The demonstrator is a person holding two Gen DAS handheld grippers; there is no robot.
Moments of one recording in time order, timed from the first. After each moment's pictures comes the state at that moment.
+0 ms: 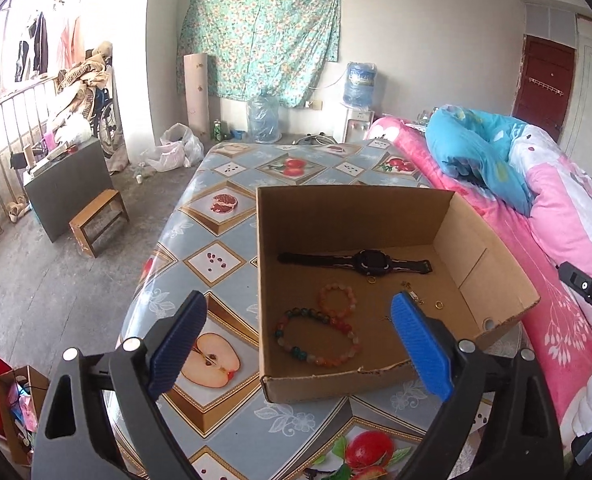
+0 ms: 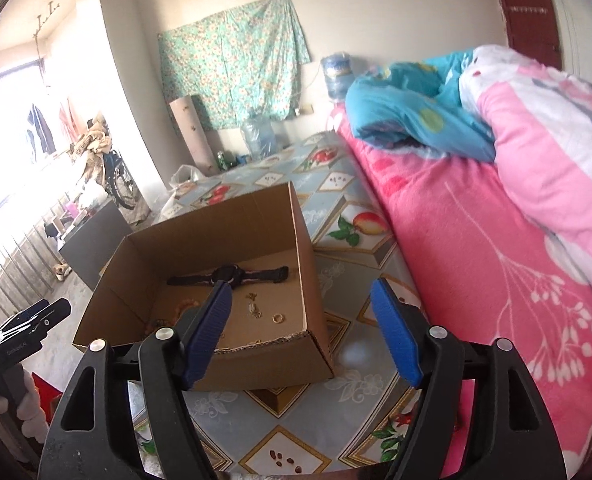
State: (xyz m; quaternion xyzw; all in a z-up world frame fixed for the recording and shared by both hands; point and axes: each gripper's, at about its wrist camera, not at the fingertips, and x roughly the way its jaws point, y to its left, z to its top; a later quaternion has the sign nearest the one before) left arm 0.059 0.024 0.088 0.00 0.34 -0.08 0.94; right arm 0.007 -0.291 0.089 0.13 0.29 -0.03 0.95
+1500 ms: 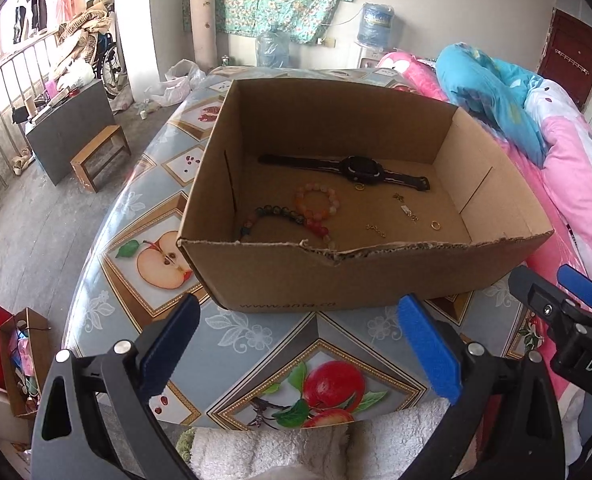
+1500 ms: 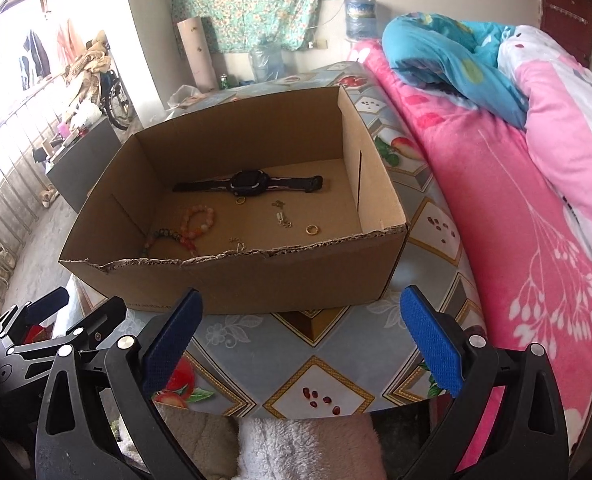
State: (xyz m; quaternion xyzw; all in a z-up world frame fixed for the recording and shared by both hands) left arm 0.037 -0.018 0.030 -0.01 0.46 -0.05 0.89; right arm 0.022 -0.227 0.051 0.06 0.43 -0.01 0.90
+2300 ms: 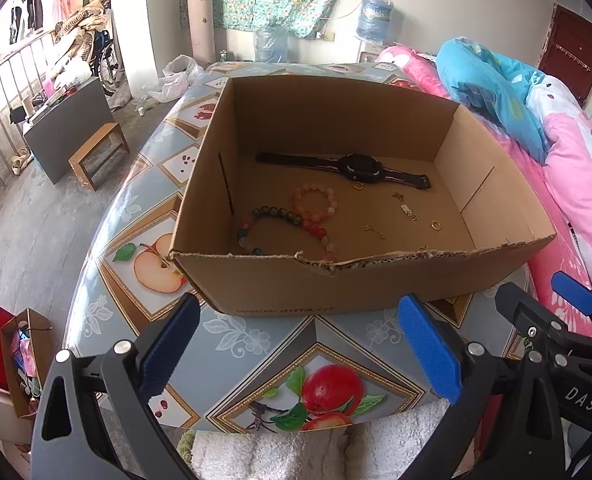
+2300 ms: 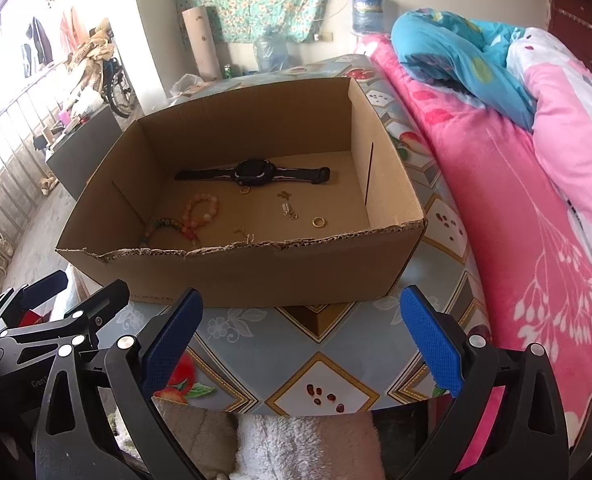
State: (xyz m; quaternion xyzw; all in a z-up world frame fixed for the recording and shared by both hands) left arm 0.045 -0.022 0.029 -0.01 0.47 -0.05 0.88; right arm 0.025 -0.219 0.046 0.05 0.45 -0.01 0.89
